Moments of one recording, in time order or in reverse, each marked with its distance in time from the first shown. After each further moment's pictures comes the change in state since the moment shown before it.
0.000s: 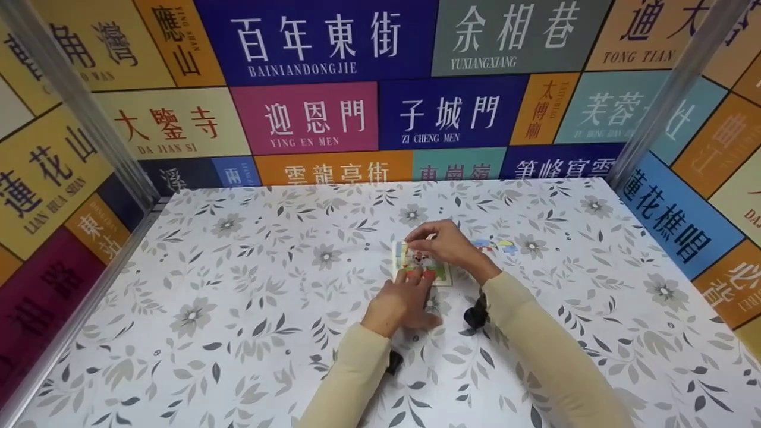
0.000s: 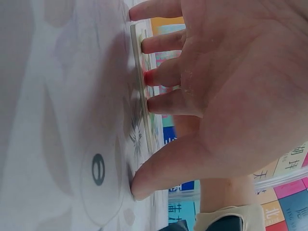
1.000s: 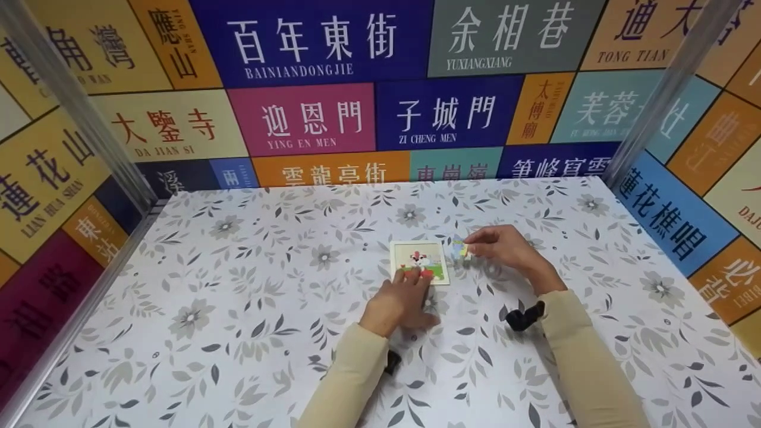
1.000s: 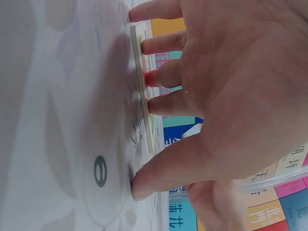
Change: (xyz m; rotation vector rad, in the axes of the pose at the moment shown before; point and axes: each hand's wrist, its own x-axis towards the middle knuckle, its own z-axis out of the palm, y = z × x) left_hand -0.003 0.002 0.000 -0.027 0.015 -0.017; right_hand -0.056 0.047 -0.073 -0.031 0.098 0.159
